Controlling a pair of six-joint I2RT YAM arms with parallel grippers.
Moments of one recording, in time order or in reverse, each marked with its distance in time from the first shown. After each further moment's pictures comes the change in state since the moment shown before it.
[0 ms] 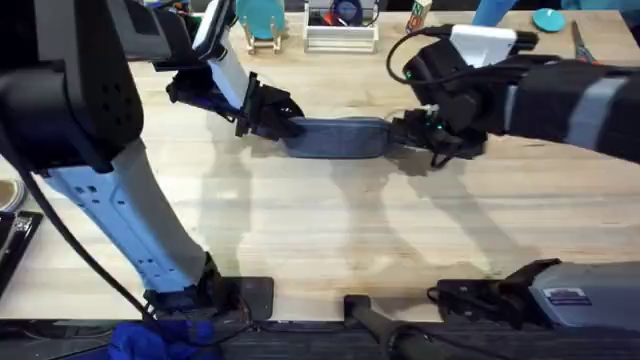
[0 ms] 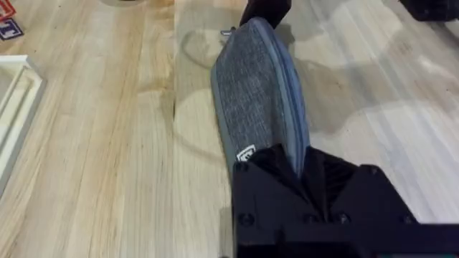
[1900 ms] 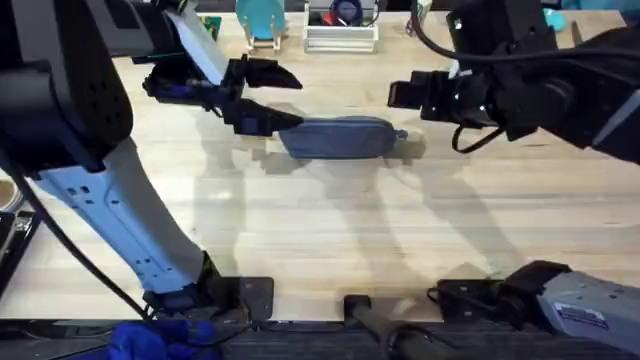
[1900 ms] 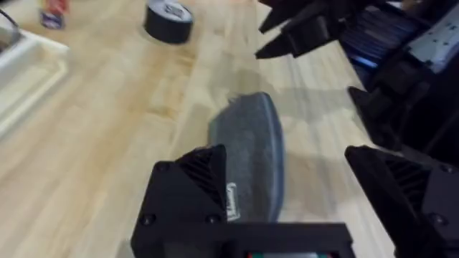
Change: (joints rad) left arm 0.061 0.000 0.045 -0.319 0.220 -0.103; right arm 0.019 -0.258 0.048 0.039 0.010 -0.207
